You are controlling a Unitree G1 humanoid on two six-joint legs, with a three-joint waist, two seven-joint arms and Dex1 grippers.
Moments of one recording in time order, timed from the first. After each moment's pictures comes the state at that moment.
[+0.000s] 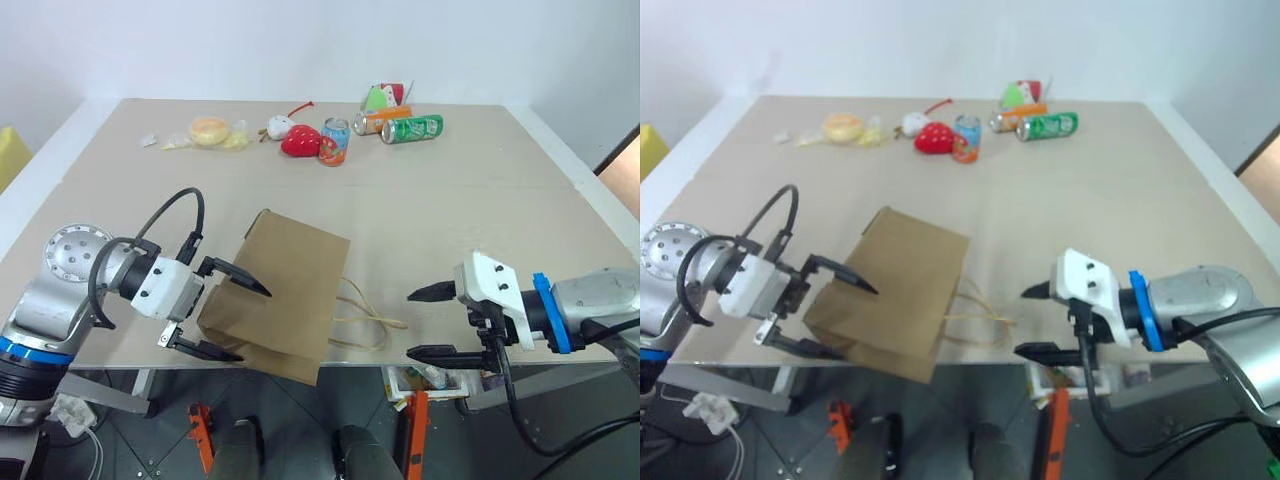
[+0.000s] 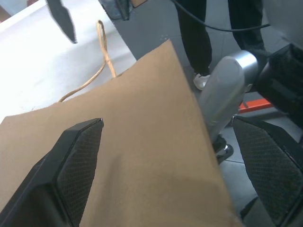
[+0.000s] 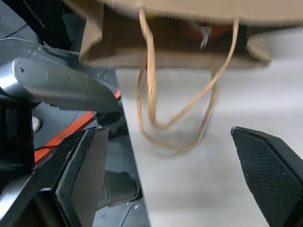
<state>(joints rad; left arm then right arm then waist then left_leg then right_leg) -0.48 0.88 -0.10 -0.13 -0.51 -0.11 -1.61 -0.18 -1.14 -0.13 -0.58 0.60 0.72 1.11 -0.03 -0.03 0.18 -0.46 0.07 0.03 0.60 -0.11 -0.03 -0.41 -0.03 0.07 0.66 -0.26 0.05</state>
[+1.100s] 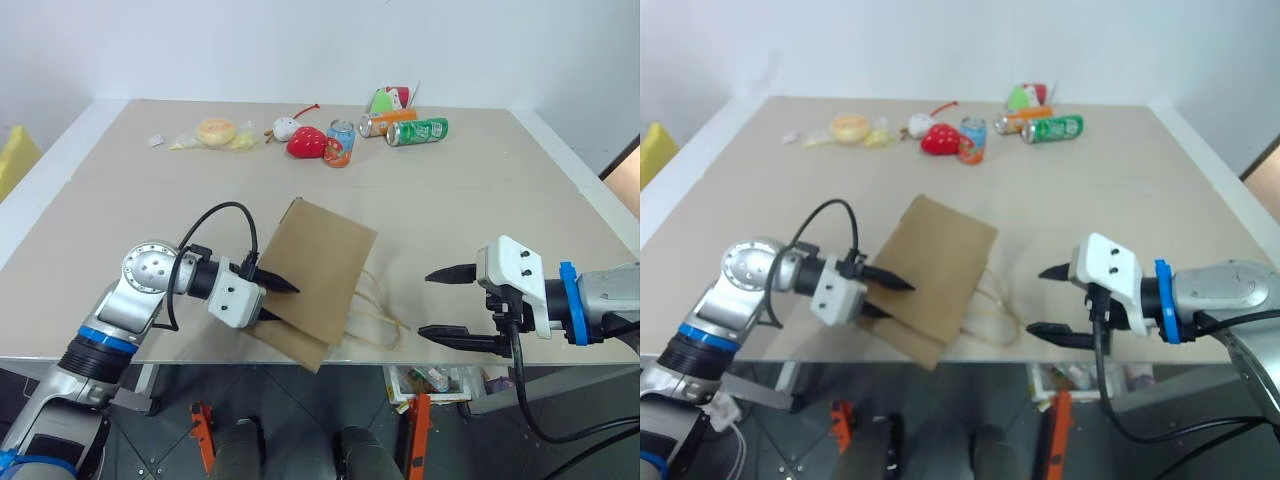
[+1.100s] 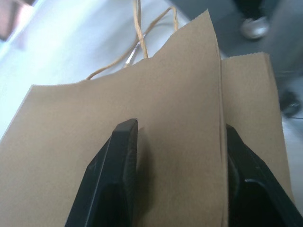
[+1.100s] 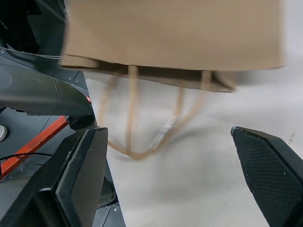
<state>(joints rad) -0.58 0.64 -0.24 0.09 -0.07 -0.44 -1.34 -0.17 -1.15 -0.20 -0.56 0.59 0.70 1.07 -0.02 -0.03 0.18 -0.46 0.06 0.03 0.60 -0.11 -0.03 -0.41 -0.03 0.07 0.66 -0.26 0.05</state>
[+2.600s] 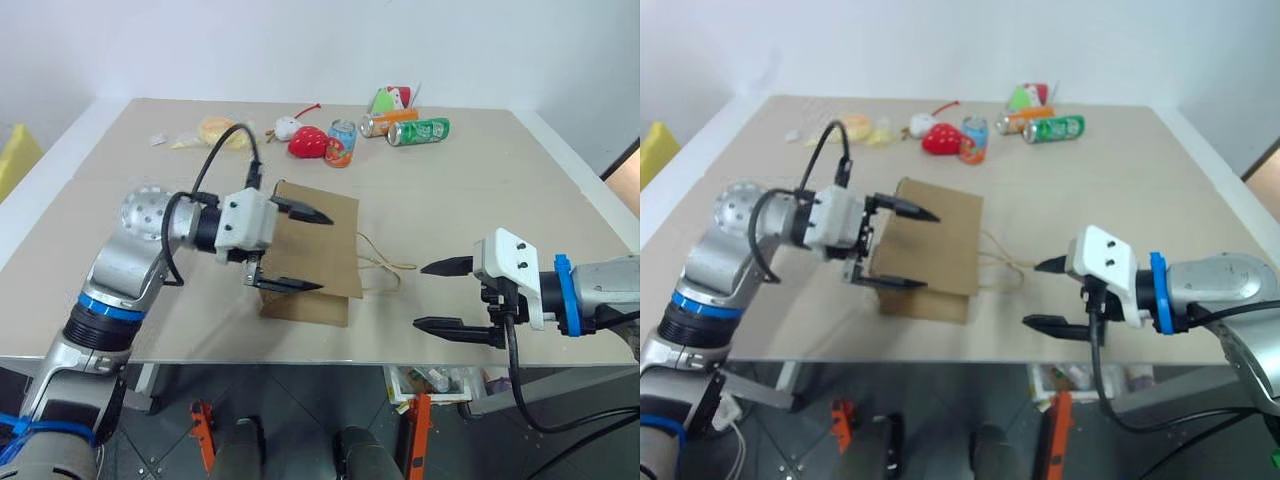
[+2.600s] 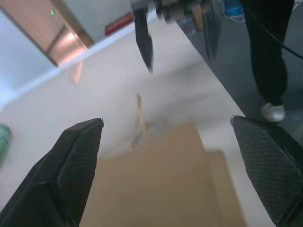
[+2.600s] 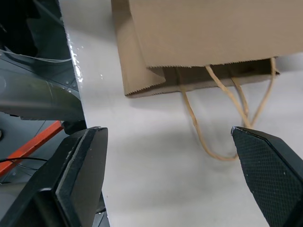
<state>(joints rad) -0.79 0.62 -0.20 -0.13 -0.37 0.13 -1.34 -0.23 -1.13 -0.16 -0.52 0.58 0.68 1.07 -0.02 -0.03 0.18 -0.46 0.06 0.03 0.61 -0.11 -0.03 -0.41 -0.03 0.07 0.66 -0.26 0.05</state>
